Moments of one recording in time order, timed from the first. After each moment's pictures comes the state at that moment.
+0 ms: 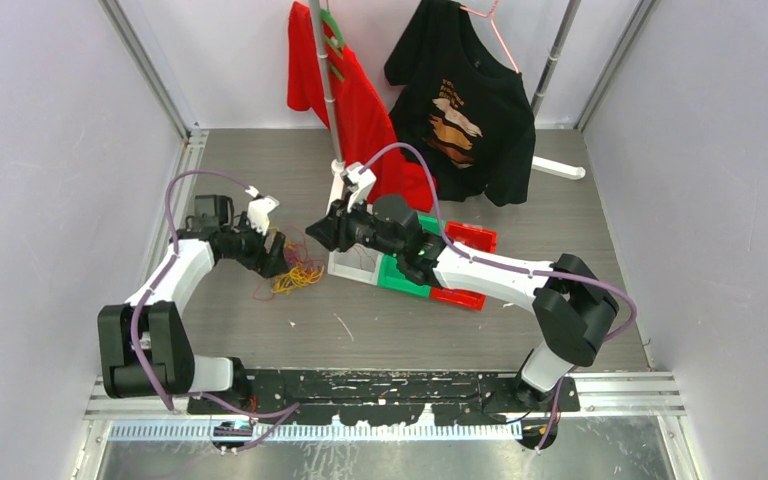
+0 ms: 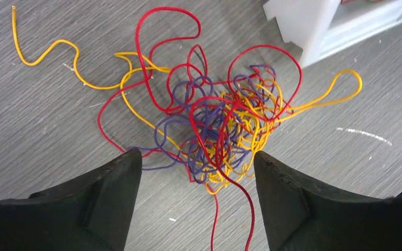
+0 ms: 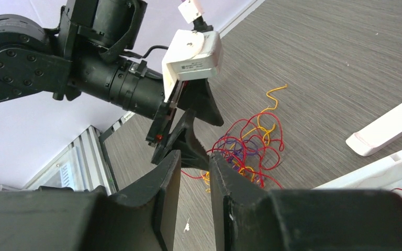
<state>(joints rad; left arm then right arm) 0.06 1.33 0.83 -0.54 0.59 0.53 0.92 1.61 1.09 0.43 -0.13 0.44</state>
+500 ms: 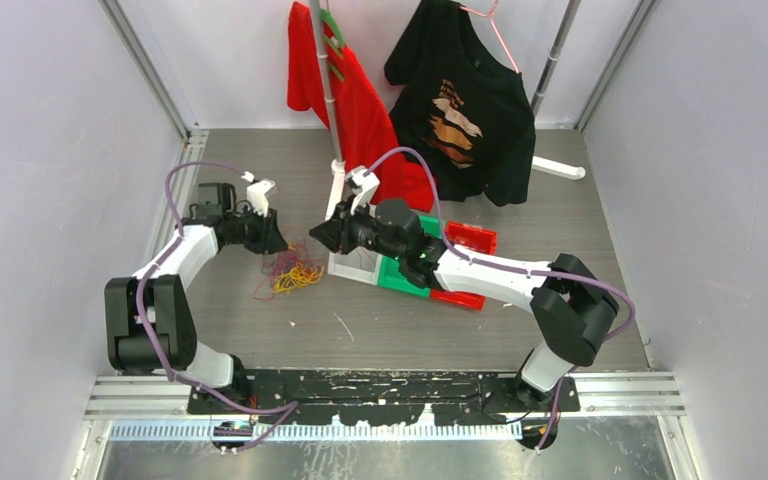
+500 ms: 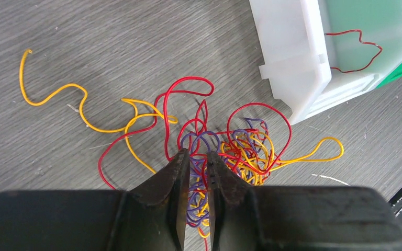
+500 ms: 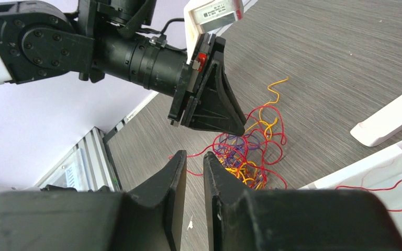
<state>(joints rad) 0.06 1.47 0.90 -0.39 0.66 0.31 0.92 1.61 1.05 0.48 -0.13 0.48</state>
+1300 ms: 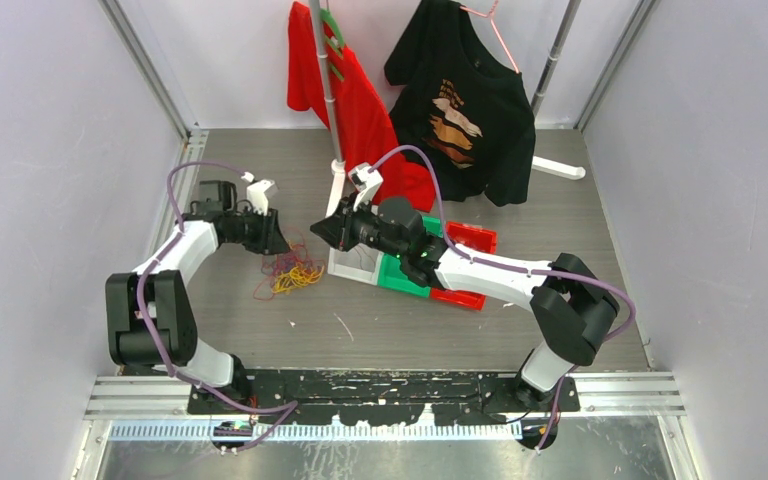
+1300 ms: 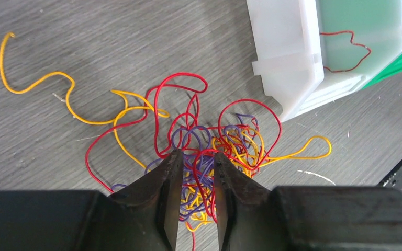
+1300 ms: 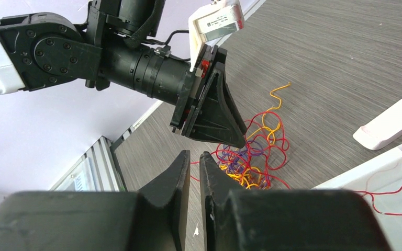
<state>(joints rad) 0.06 1.49 0.94 -0.45 0.66 0.27 0.91 1.61 1.04 0.51 -0.13 0.52</state>
